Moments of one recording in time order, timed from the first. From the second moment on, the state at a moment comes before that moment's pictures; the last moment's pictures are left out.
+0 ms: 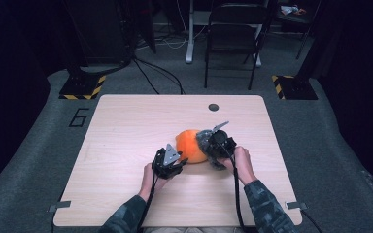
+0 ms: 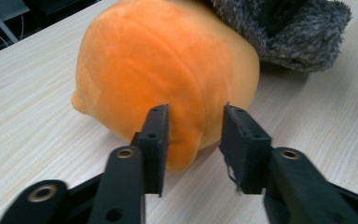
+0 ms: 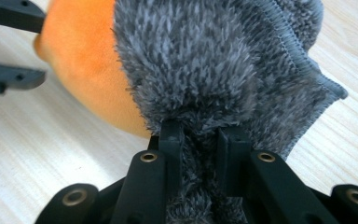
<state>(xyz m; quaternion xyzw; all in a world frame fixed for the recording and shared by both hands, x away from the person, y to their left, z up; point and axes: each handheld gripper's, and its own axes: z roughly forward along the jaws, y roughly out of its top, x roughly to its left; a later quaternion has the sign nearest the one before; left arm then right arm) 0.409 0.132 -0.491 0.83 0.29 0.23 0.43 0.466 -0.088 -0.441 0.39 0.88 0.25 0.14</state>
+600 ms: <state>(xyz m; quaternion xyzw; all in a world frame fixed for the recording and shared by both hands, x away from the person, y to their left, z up) 0.412 0.129 -0.497 0.83 0.30 0.23 0.42 0.467 -0.090 -0.438 0.40 0.88 0.24 0.13</state>
